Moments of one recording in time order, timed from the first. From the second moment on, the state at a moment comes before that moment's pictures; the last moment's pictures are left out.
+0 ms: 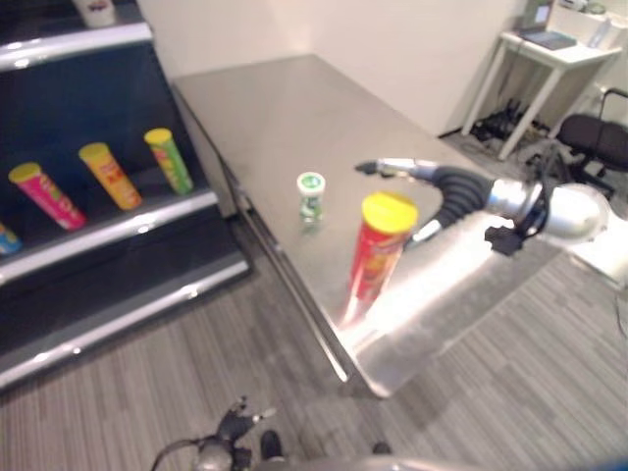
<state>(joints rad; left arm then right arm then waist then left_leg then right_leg) 0.05 0.24 -0.16 1.16 -0.14 -0.22 0.04 -0.86 -1.17 0.74 -0.14 0.51 -0.23 0.32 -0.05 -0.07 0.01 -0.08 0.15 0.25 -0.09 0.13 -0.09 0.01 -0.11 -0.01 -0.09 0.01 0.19</state>
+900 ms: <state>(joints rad) 0.07 0.23 -0.16 1.16 -0.14 -0.22 0.04 -0.89 -1.06 0.83 0.02 0.37 -0.20 0.34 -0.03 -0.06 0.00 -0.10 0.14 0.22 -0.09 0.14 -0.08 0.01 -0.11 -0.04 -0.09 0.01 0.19</state>
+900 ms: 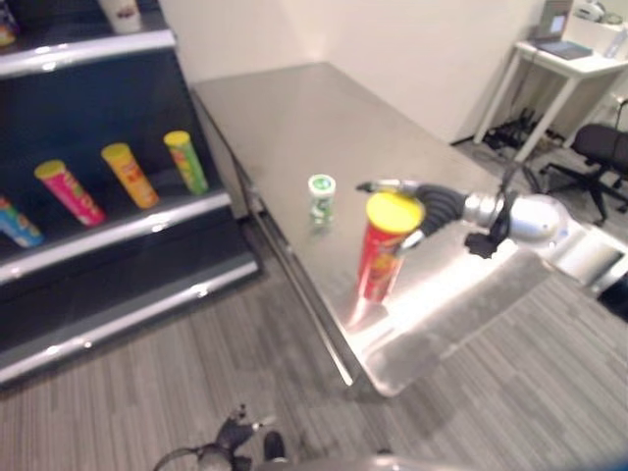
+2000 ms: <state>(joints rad) 0.04 0.22 -0.08 1.18 -0.16 -0.23 0.09 -0.54 -1.05 0.17 -0.26 0.24 -0.32 0.06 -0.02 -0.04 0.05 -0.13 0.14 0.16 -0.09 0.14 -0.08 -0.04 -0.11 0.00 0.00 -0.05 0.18</state>
